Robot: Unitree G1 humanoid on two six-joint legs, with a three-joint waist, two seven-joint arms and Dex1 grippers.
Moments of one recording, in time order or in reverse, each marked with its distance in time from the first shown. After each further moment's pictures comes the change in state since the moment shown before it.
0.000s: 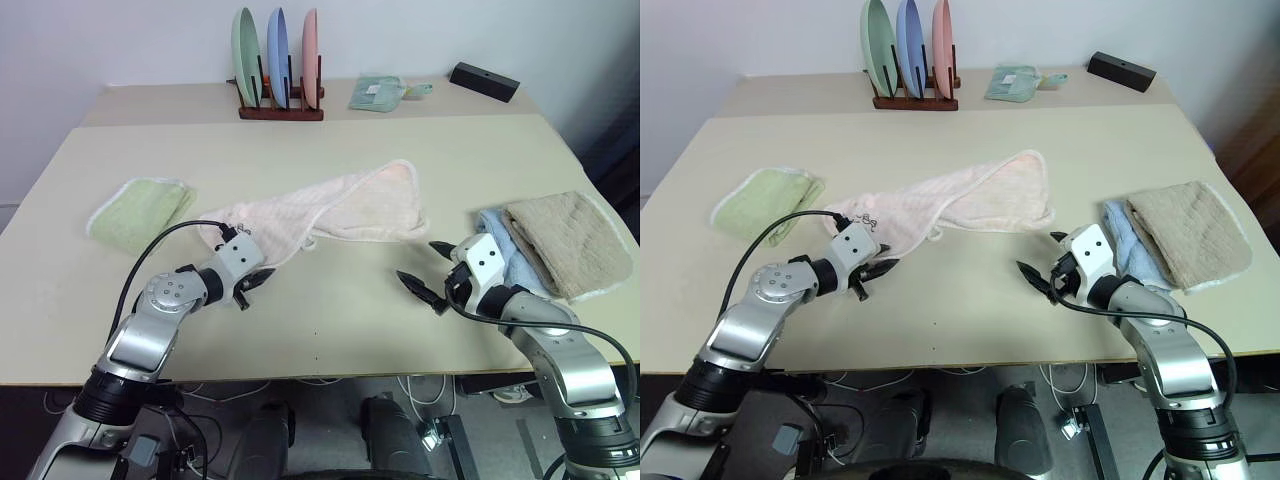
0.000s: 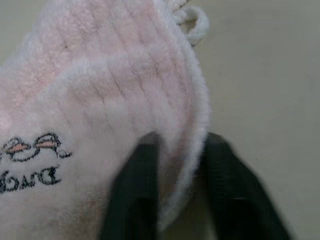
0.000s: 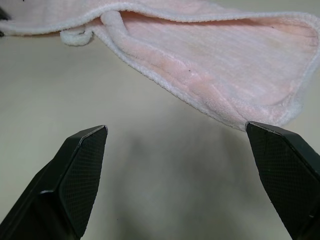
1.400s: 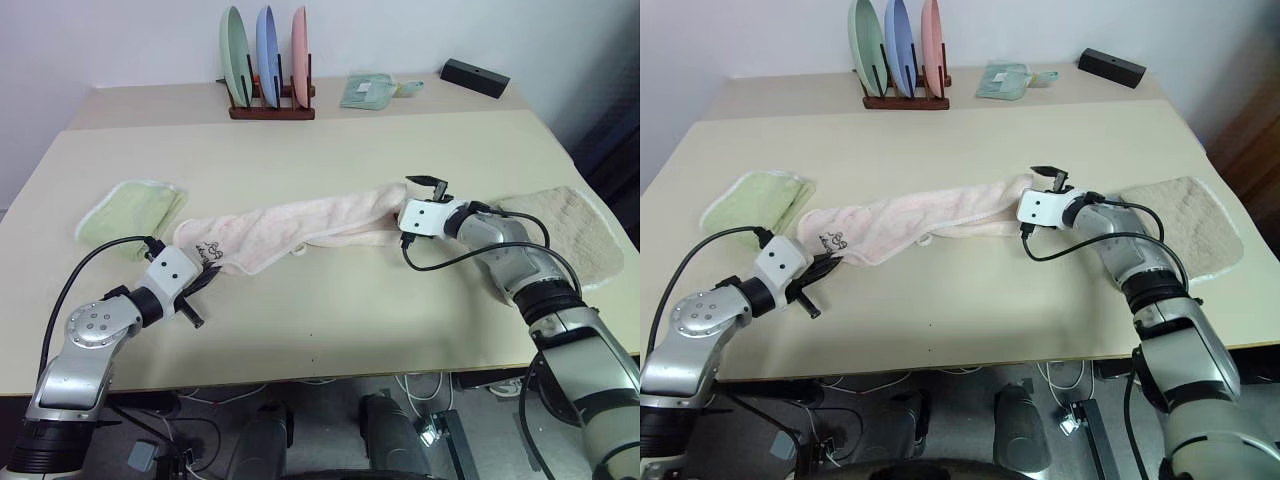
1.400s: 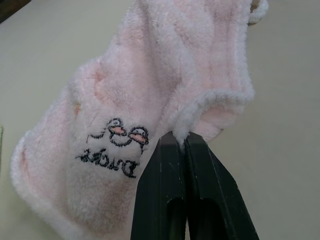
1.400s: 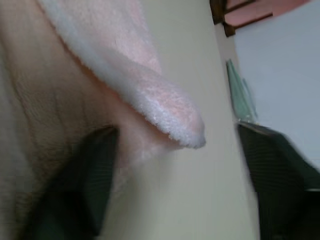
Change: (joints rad) left arm 0.252 0.082 0.283 -0.003 -0.105 -0.265 -0.037; right arm -0.762 -0.059 0.440 1.117 -0.799 -0.909 -0.282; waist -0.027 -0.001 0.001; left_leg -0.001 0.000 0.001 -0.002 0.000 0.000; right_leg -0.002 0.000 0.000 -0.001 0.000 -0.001
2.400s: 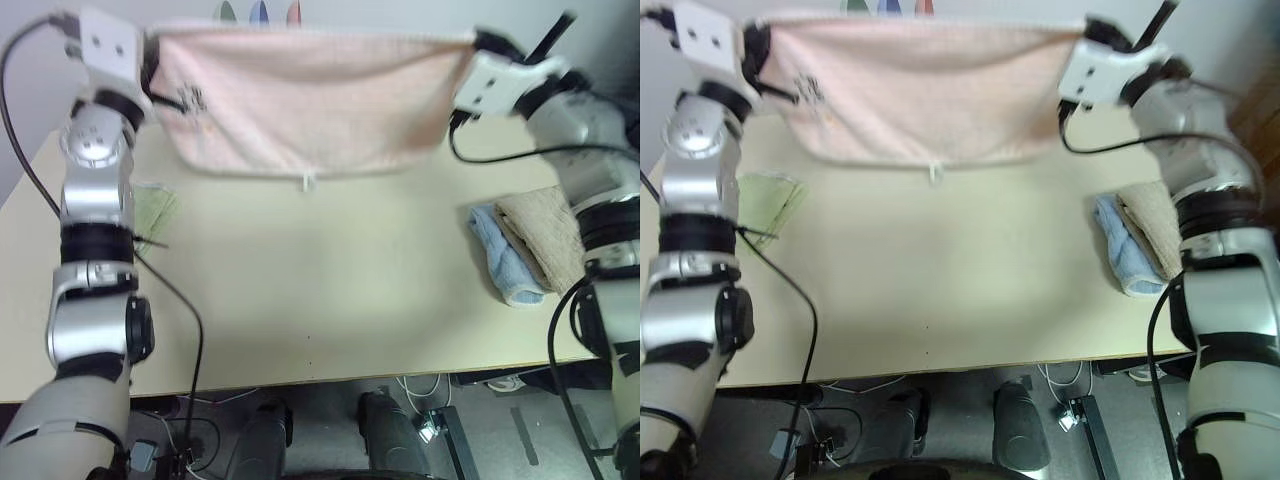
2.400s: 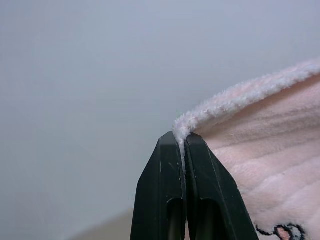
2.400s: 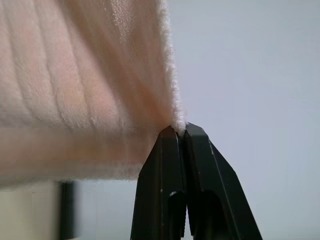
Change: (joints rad) left arm -1.135 -0.087 0.038 0.940 0.109 -0.378 0.391; right arm -0.354 -0.173 -0.161 -0.116 -0.036 0.072 -0.161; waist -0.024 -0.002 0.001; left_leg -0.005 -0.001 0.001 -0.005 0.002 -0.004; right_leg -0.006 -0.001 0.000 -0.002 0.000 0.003
